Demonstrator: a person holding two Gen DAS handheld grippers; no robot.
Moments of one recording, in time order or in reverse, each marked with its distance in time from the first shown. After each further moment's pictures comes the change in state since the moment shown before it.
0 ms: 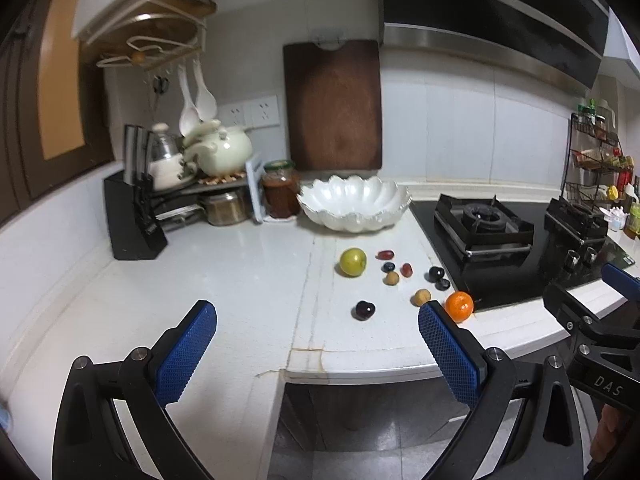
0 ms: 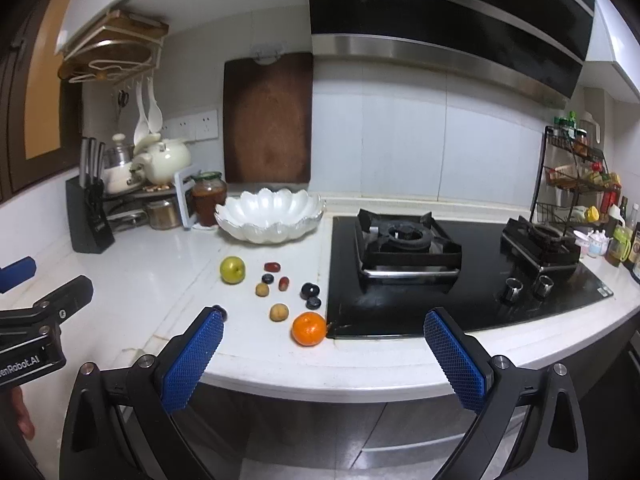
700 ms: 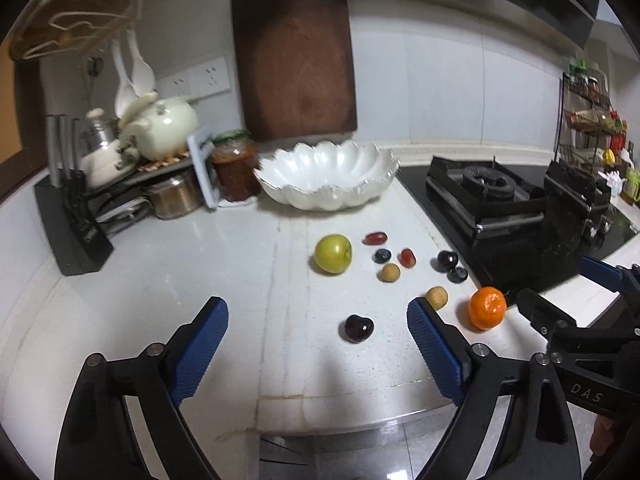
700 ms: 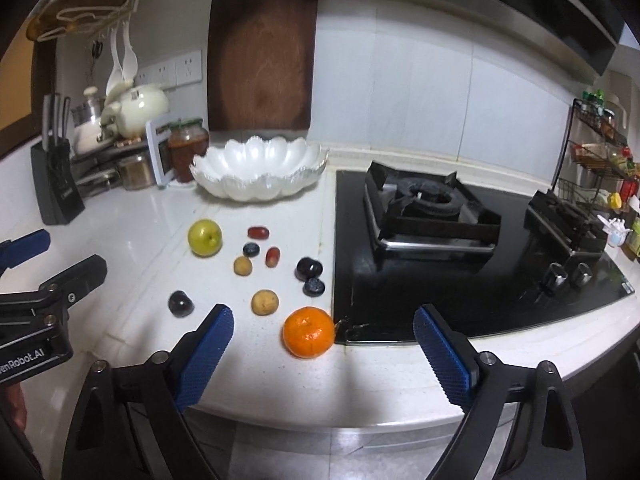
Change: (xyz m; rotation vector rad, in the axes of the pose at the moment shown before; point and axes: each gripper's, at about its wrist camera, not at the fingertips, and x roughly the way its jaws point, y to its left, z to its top) left arm 0.126 -0.016 0.007 0.097 0.104 -0.103; right arm 0.122 0.013 -0.006 -0.021 0.169 -0.016
